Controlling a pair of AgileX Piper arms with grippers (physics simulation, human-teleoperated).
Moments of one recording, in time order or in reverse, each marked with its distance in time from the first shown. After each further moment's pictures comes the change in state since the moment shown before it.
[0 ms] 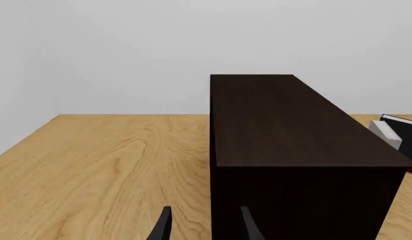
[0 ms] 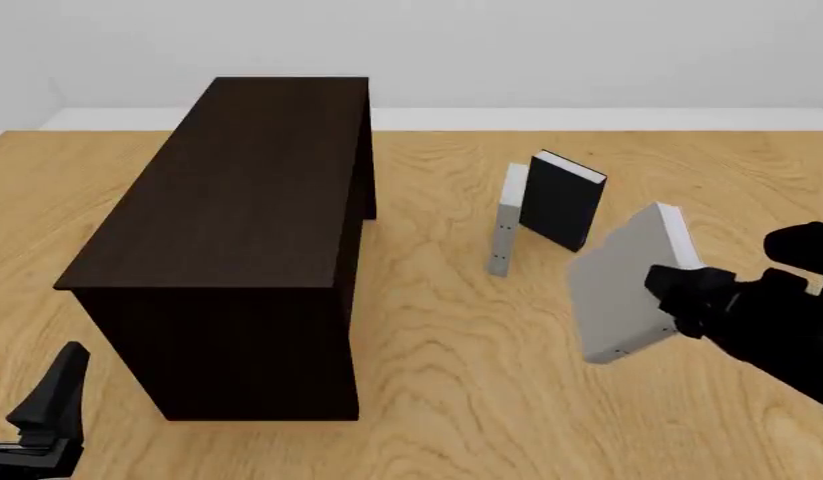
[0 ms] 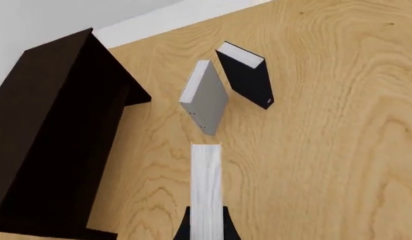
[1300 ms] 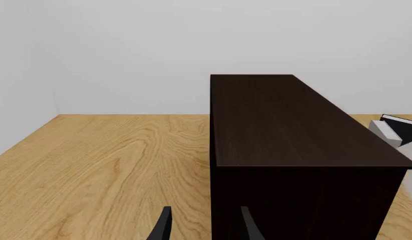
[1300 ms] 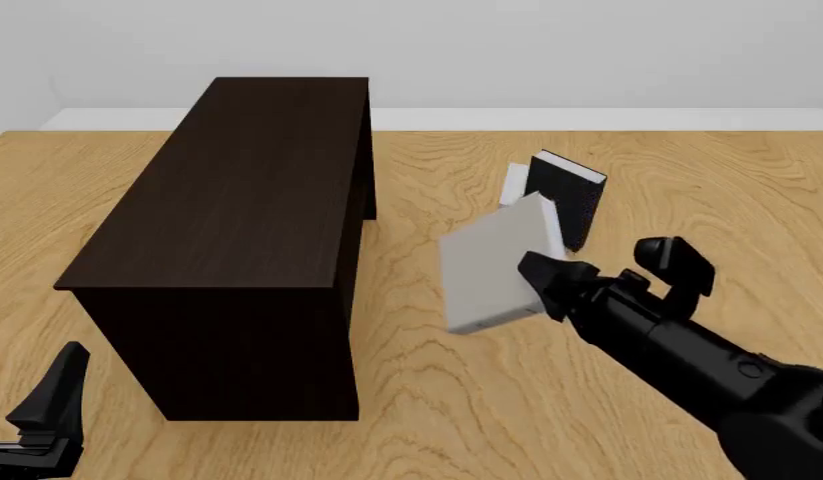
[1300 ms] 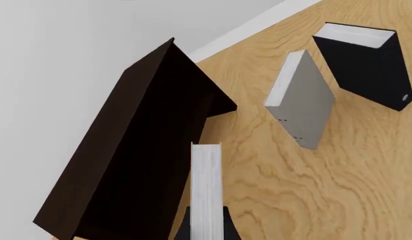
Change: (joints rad) left arm 0.000 0.000 0.000 0.000 0.000; right arm 0.273 0.407 0.114 -0.753 0.309
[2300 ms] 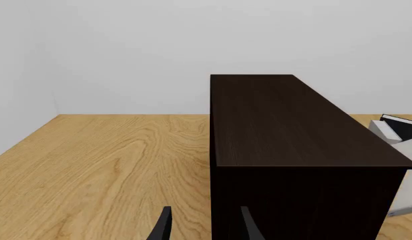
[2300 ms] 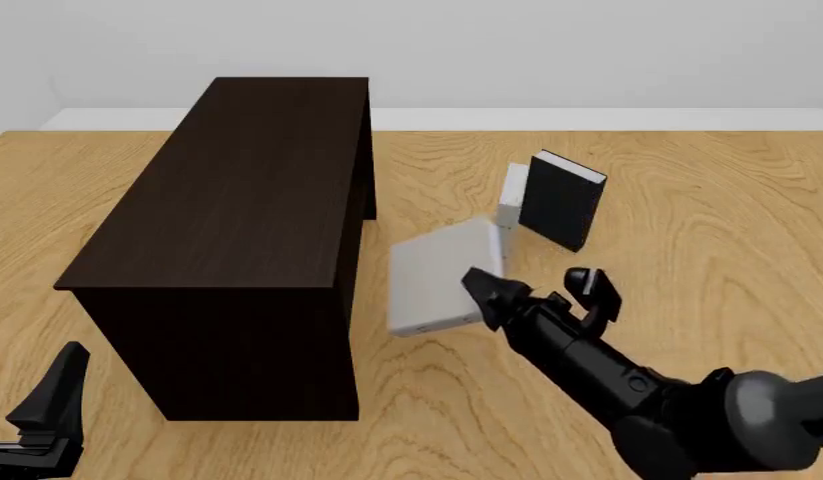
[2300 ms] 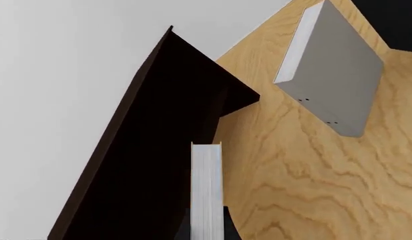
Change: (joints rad) left arm 0.000 0.000 0.000 0.000 0.000; right arm 0.073 0.481 -0.002 -0.577 0.196
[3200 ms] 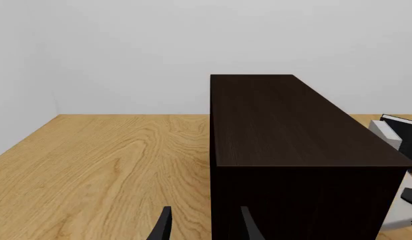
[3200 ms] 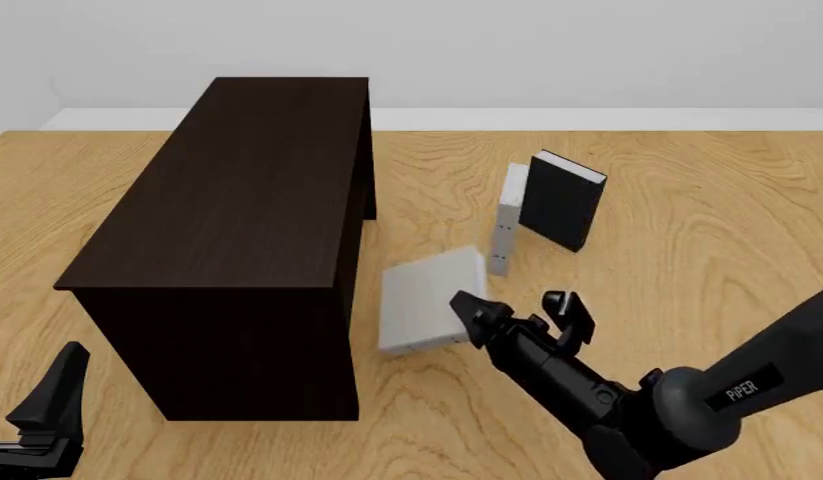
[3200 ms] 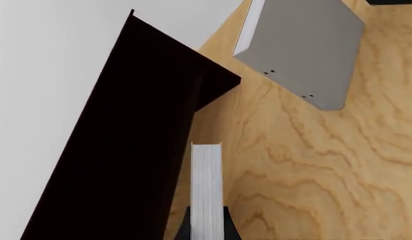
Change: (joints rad) left arm 0.000 0.000 0.000 0.000 0.000; right arm 0.006 0.234 -0.024 -0.164 0.092
